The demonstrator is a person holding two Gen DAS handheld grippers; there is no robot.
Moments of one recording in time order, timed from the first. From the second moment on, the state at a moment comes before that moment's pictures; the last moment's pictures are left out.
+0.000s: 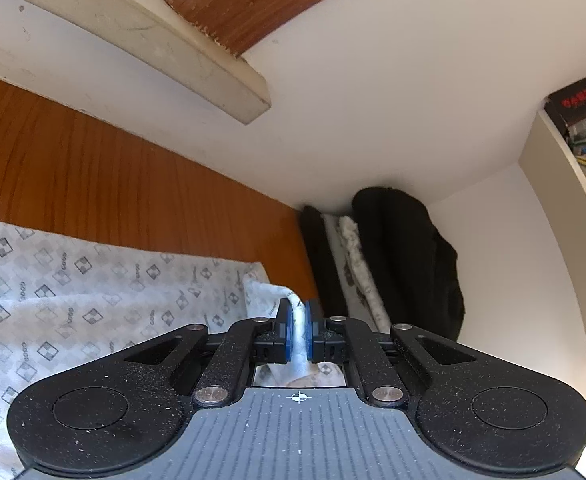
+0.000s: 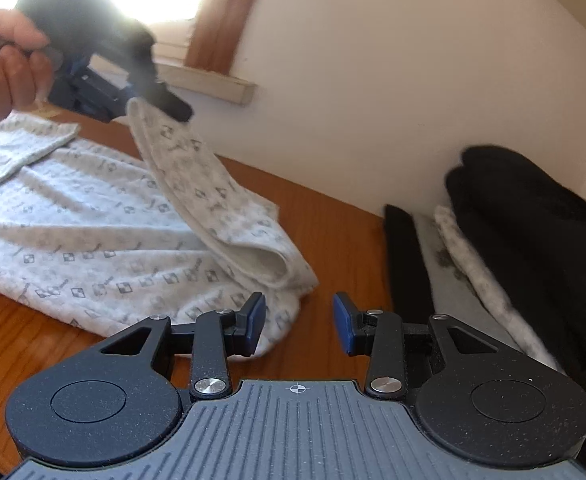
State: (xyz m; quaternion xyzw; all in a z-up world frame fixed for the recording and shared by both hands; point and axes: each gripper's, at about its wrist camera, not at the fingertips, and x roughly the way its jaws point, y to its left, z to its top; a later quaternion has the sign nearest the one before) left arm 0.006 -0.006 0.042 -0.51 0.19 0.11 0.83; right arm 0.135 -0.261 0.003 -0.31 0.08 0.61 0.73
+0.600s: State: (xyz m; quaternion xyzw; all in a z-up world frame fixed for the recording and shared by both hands) left arm 0.015 -0.001 0.029 -0.52 0.21 0.10 0.82; right arm 0.135 -0.237 0.013 -0.35 0.02 0.65 0.67
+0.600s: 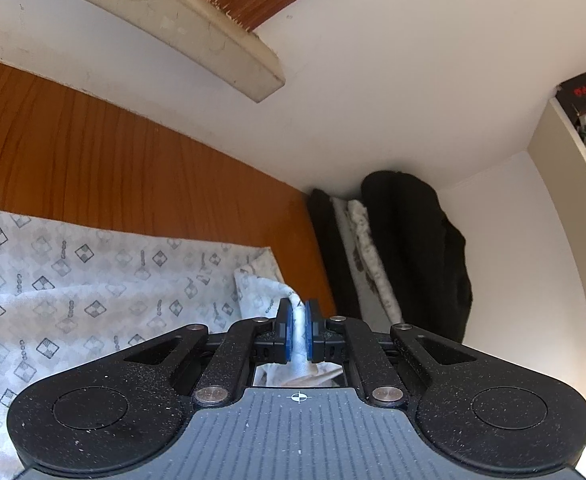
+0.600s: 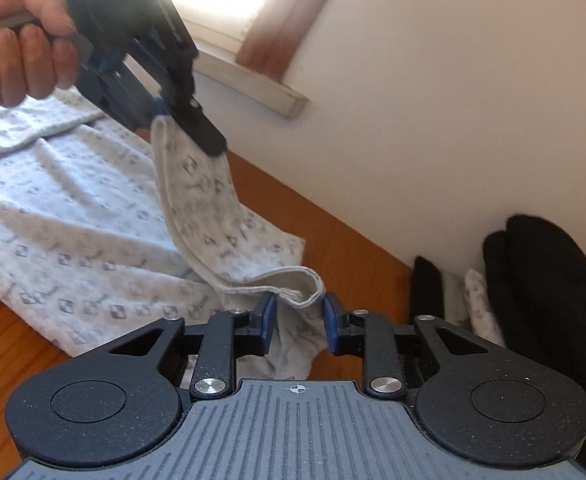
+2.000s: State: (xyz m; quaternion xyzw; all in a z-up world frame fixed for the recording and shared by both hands) left arm -0.014 -0.015 0.172 -0.40 0.18 0.07 0.90; right arm 0.130 -0.308 0.114 -0.22 0.03 0.65 0.73
